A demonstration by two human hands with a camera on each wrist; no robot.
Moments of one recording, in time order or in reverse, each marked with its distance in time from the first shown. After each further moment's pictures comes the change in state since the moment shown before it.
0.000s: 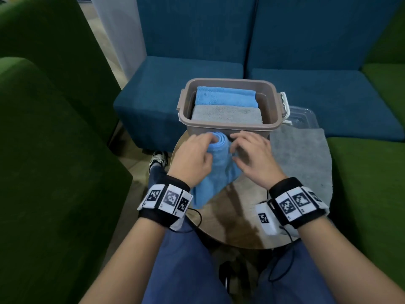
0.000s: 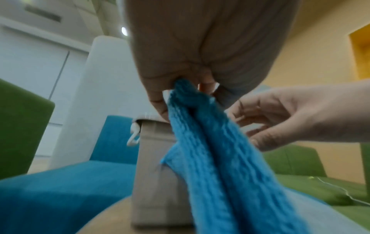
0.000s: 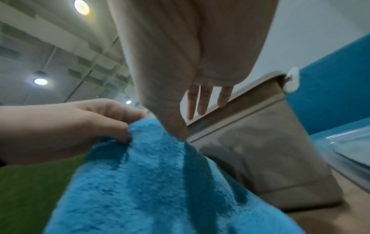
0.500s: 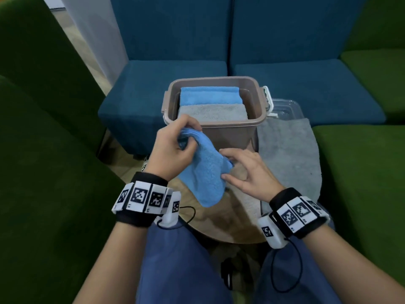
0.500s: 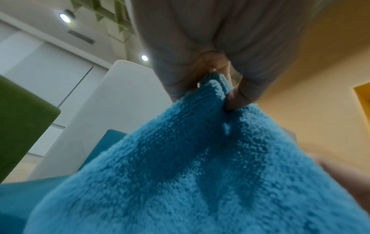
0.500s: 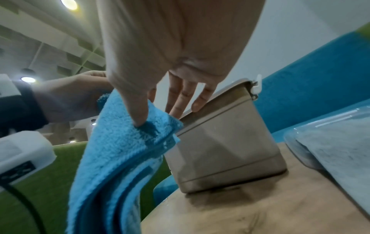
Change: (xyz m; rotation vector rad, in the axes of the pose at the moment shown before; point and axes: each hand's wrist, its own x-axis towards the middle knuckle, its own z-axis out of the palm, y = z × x) left_hand 0.009 0.010 -0.033 -0.396 0.193 0.102; right_hand -0.043 0.005 0.003 0.223 -0.034 -0.067
